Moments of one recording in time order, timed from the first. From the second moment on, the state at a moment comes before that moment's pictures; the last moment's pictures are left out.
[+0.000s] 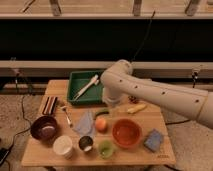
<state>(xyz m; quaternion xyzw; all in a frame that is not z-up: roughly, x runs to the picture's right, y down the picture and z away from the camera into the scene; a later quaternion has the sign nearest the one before) 0.005 0.108 0.743 -0.29 -0.12 -0.19 0.93</state>
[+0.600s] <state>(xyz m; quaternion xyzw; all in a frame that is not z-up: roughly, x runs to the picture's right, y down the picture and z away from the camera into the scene) -0.061 0.142 0.786 -0.32 -0.17 -0.26 0.89</state>
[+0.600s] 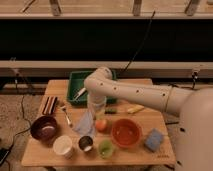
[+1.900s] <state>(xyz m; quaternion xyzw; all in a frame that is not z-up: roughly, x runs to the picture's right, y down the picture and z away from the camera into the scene) -0.118 0.172 0.820 -0.35 -0.21 -0.26 0.88</state>
